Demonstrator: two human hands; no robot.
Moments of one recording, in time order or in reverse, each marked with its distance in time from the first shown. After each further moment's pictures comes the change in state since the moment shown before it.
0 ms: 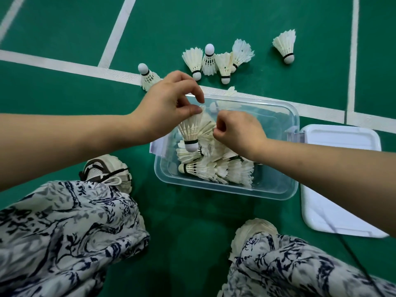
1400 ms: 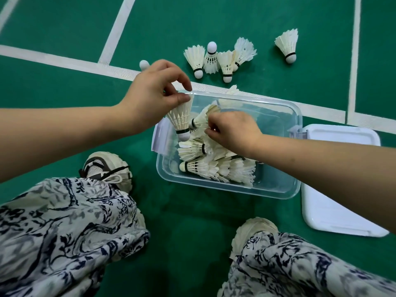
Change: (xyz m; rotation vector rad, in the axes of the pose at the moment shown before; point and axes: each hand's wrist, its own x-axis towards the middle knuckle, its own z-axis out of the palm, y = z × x) left_hand 0.001 -0.017 -0.016 0.032 0.092 -0.023; right_hand 0.006 -0.009 0.003 -0.171 -0.039 -0.208
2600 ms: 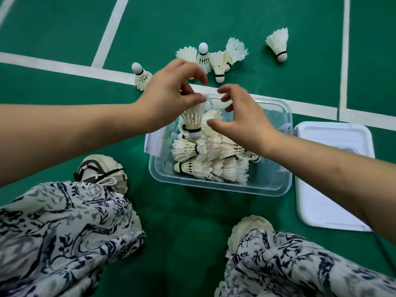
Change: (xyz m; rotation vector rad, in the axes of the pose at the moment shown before) left_hand 0.018 0.024 0.022 -0.066 -0.038 0.051; right_hand -0.024 0.004 -0.035 0.509 0.175 0.262
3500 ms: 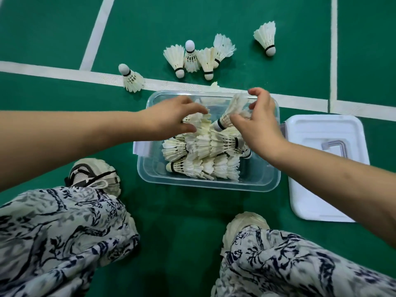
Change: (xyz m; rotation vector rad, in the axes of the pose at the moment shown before) left_hand 0.001 -0.007 0.028 0.377 -0.565 0.010; right_hand -0.022 0.033 -0.012 0.177 0.182 0.371
